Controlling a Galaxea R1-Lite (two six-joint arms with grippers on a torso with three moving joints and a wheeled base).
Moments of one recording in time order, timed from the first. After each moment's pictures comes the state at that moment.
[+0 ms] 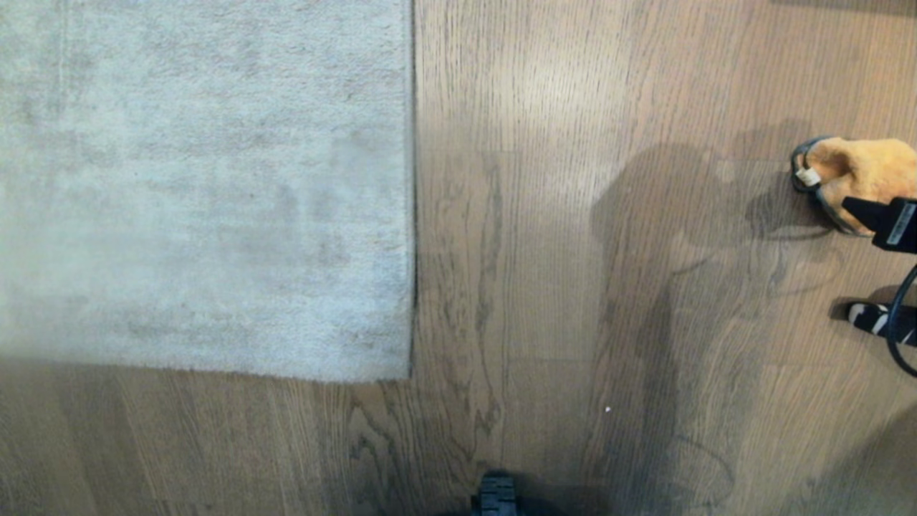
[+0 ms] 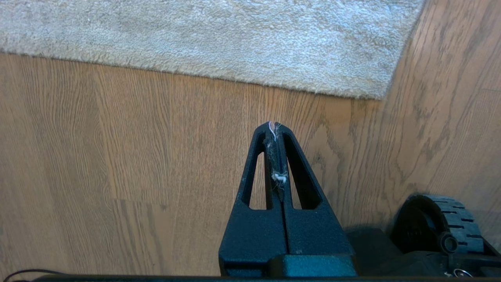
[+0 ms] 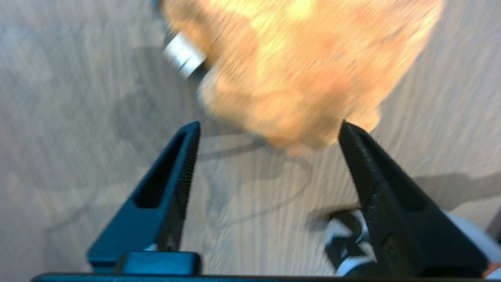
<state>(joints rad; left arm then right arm) -0.01 0.00 -0.02 0.04 0.04 -0.10 -0.31 1.48 -0.84 -0.58 0.07 0.01</state>
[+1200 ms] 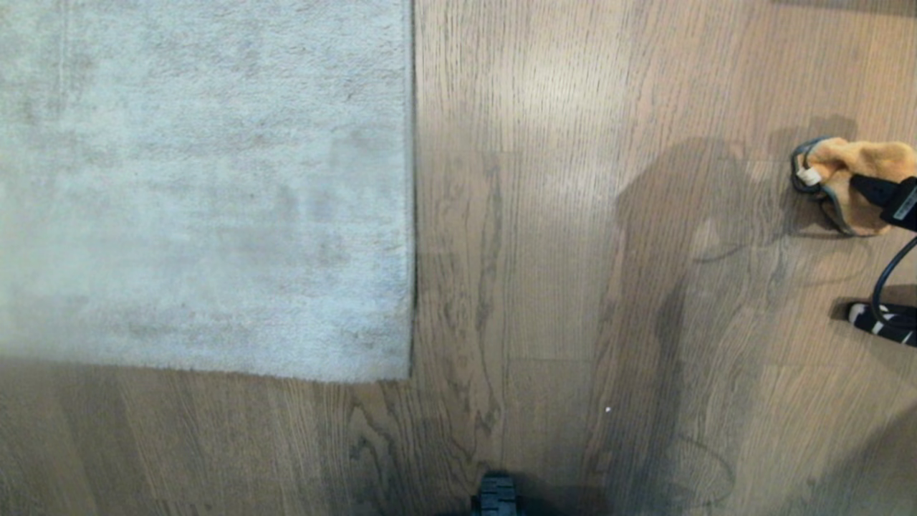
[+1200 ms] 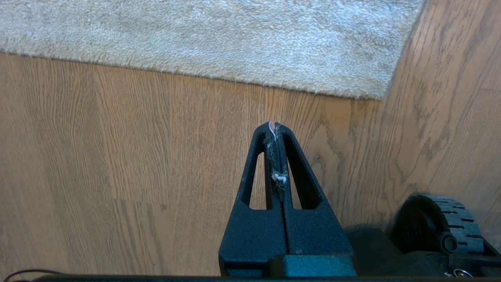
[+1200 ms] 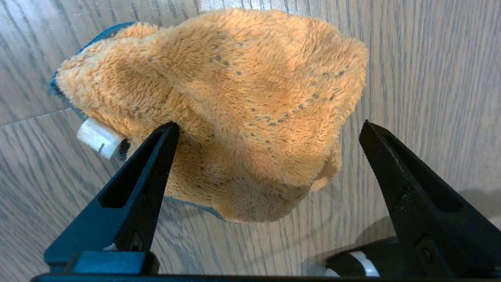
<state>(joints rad) -0.01 0.00 -0.02 0.04 0.04 -0.10 -0.40 1.64 -0.94 -0.68 0.10 0.19</state>
